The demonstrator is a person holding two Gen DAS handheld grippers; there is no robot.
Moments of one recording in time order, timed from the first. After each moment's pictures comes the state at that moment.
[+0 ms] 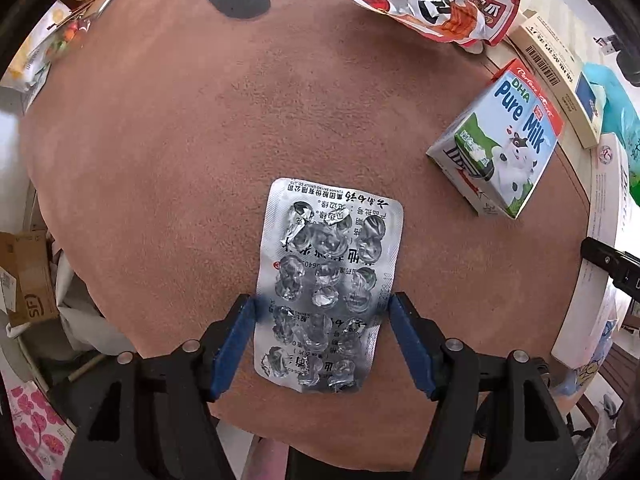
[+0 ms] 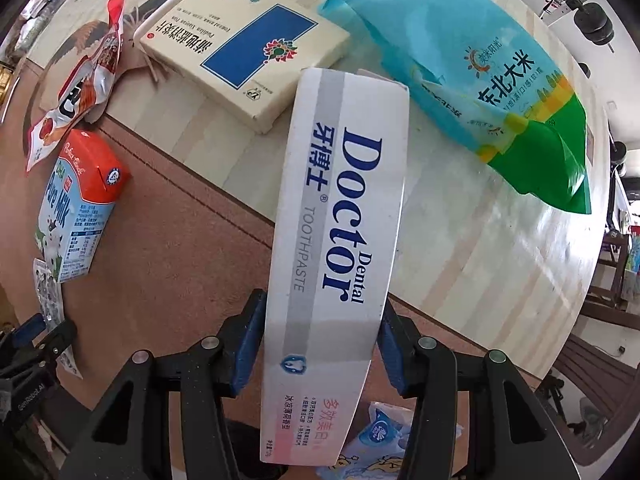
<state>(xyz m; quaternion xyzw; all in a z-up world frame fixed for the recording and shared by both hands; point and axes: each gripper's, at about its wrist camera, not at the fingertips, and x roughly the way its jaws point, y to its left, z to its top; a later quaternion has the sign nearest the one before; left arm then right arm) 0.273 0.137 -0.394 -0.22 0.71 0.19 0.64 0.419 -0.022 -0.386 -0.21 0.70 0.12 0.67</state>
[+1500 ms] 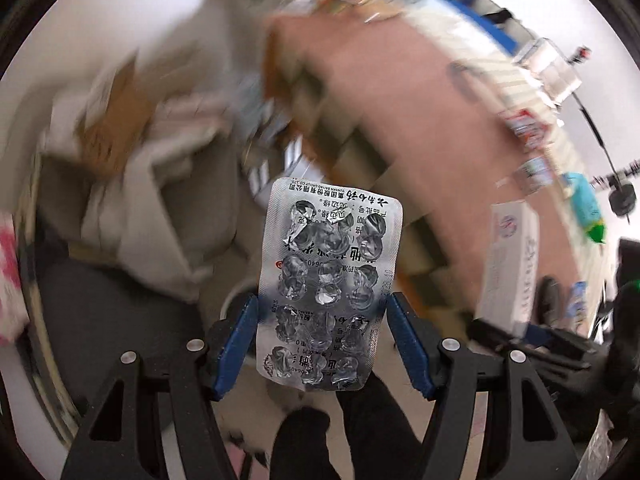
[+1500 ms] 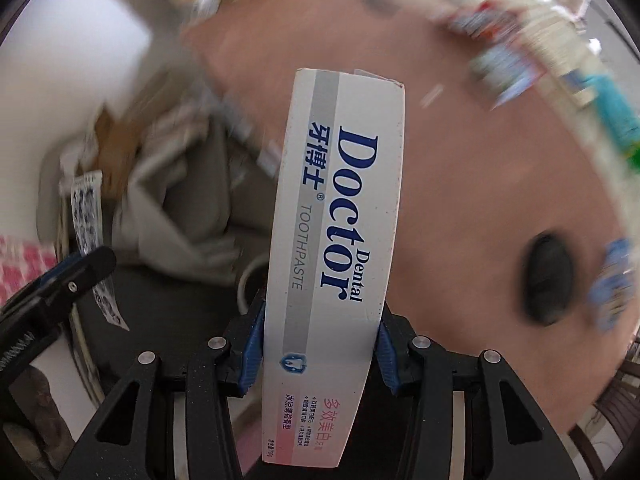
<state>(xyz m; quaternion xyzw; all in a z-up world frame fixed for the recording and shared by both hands) -0.092 0.184 -0.294 -0.36 0.54 0.31 0.70 0.050 0.038 -0.327 -0.25 0.65 0.35 0.63</state>
